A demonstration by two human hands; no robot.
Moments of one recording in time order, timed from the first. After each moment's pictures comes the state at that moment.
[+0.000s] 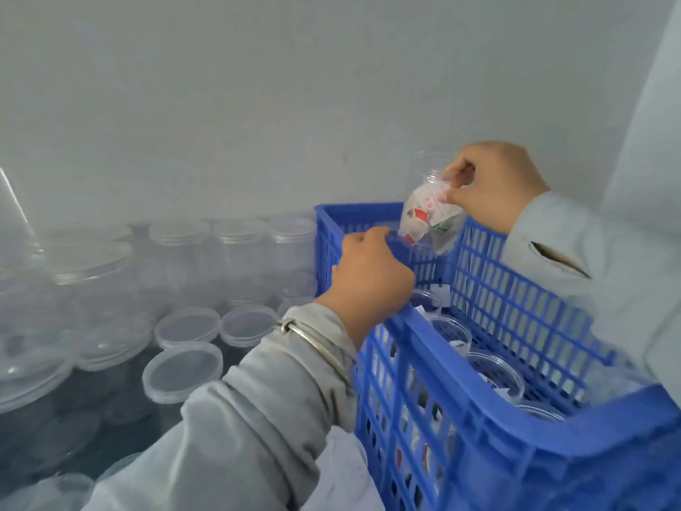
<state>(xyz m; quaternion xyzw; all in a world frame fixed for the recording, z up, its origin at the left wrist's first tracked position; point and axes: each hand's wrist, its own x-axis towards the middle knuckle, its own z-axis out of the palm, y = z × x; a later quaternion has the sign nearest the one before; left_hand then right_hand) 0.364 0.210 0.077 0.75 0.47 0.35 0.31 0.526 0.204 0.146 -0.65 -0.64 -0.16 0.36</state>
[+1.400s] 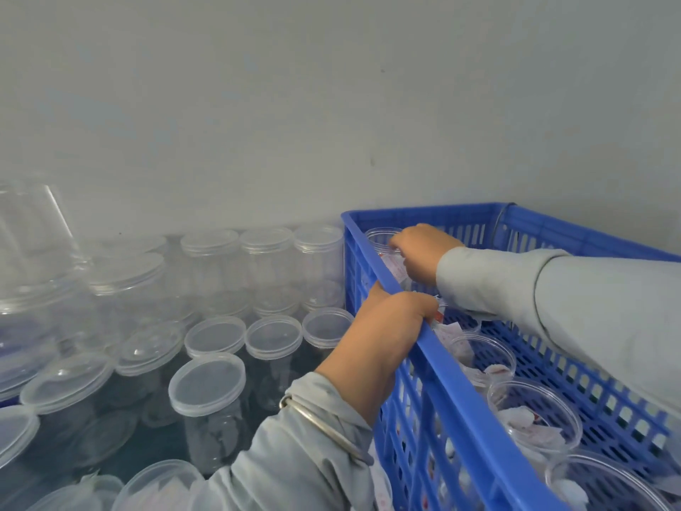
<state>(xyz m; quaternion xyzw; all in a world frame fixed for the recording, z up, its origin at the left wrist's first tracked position) 0.364 0.203 0.045 0.57 0.41 0.39 0.60 0.485 0.299 0.077 -0.66 -0.74 -0.12 0.04</state>
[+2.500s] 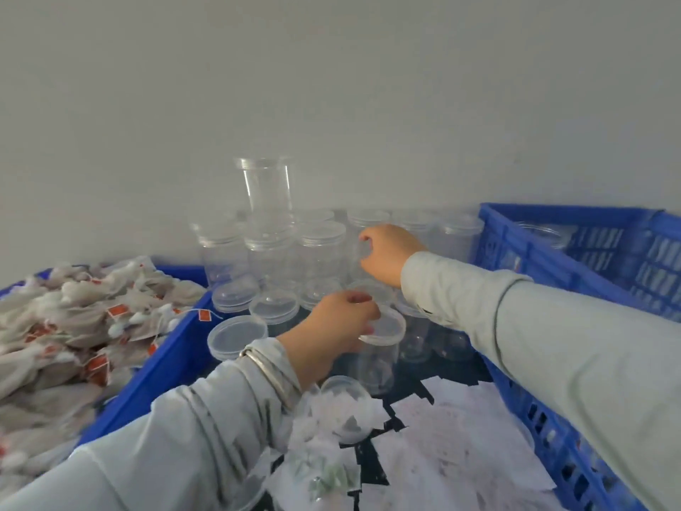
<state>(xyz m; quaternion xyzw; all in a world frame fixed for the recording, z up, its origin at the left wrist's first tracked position) 0.122 0.162 0.033 0.50 0.57 0.42 0.50 0.217 0.241 0.082 -0.58 -0.79 0.03 0.19</state>
